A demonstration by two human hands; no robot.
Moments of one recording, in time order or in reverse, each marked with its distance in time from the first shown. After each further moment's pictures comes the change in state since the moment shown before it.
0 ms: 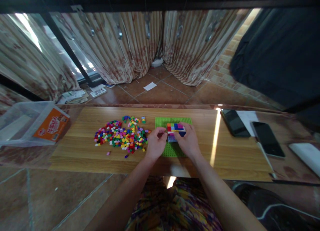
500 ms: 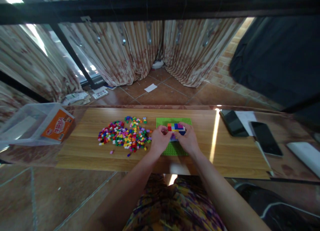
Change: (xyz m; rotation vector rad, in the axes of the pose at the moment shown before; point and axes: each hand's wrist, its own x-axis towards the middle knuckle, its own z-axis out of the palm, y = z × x) left_hand 0.007 0.022 0.006 0.146 -0.009 -0.098; right_hand 0.004 0.006 0.004 0.085 -0.009 0.068
